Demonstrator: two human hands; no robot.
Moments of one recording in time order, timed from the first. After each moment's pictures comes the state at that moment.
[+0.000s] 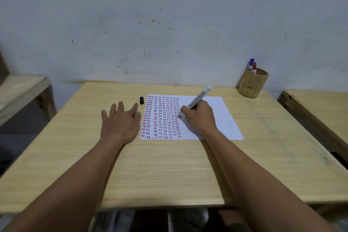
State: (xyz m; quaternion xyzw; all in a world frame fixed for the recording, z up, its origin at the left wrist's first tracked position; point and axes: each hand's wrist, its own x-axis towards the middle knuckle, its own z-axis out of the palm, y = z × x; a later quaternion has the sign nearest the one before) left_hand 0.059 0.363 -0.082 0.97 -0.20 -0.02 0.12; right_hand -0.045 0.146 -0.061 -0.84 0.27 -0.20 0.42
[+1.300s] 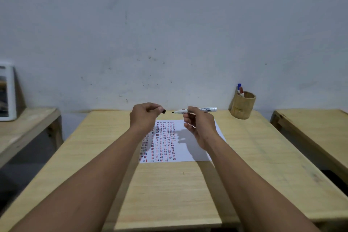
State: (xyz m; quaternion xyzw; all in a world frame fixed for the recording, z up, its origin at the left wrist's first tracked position) left_hand 0.043 0.290 0.007 0.78 -0.16 -0.01 0.60; right_hand -0.063 0.146 0.008 -0.50 0.24 -0.23 0.80
